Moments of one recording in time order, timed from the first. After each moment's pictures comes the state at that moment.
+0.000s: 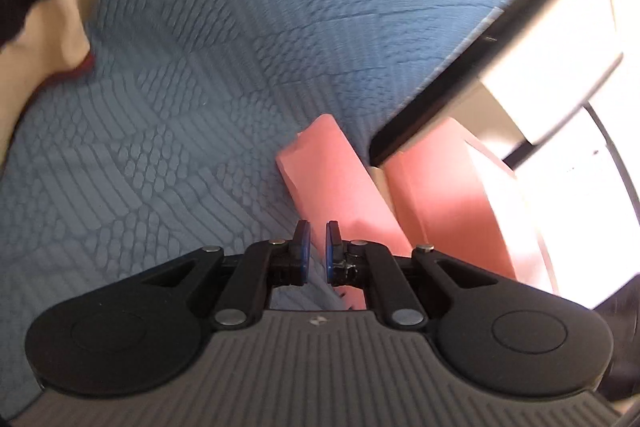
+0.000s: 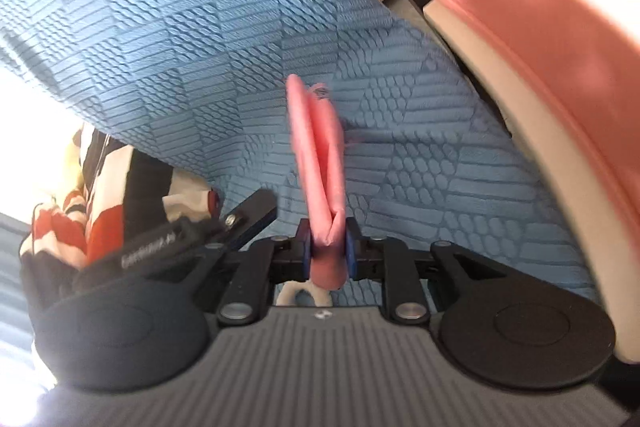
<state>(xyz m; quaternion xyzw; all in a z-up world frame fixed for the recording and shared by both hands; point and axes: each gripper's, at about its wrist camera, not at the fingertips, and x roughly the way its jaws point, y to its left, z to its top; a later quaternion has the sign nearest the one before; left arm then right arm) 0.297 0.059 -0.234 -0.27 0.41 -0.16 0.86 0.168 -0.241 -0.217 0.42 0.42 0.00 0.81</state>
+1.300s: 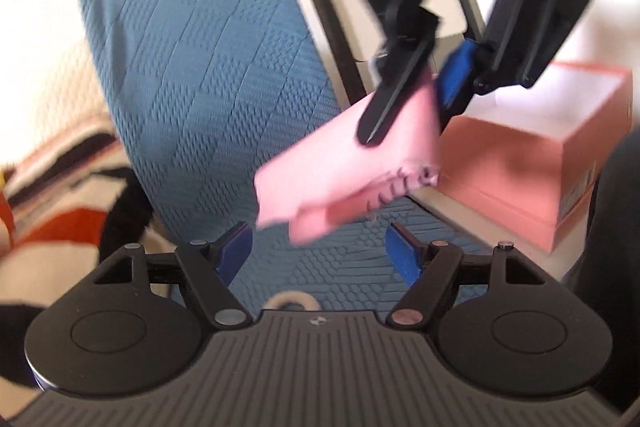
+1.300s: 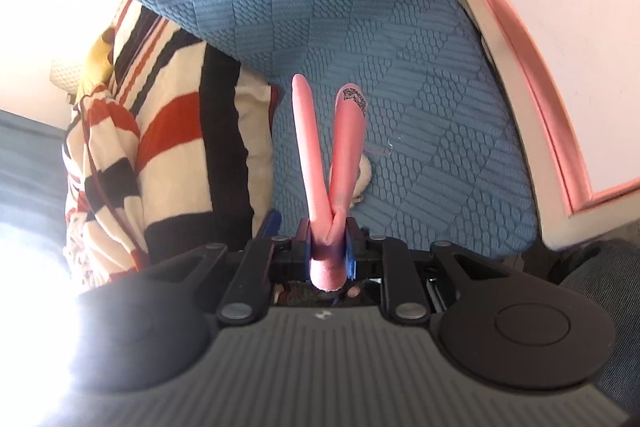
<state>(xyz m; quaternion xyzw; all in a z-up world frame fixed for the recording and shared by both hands) 0.095 -0.060 -0.204 0.21 0.18 -0.09 0.96 0.107 -0.232 -0.101 0.36 0.53 0.09 0.76</state>
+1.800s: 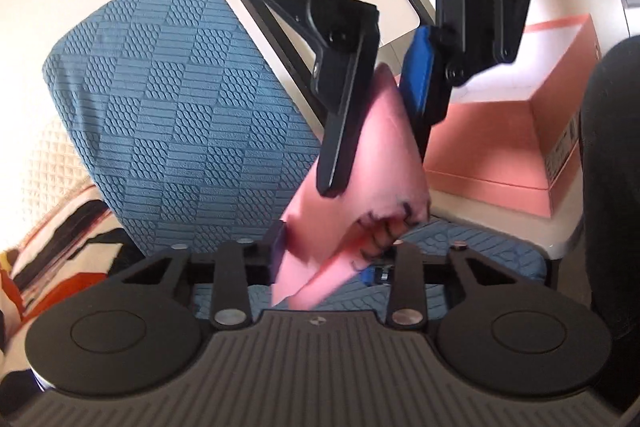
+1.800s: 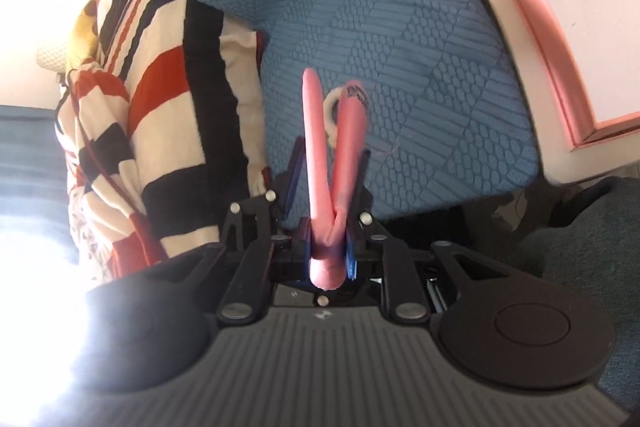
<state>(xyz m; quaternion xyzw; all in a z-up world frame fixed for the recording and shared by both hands) 0.092 -0.069 -0.220 0.28 0.13 -0.14 0.94 0.101 -0.228 -0.113 0.37 0.60 0.11 0.70</state>
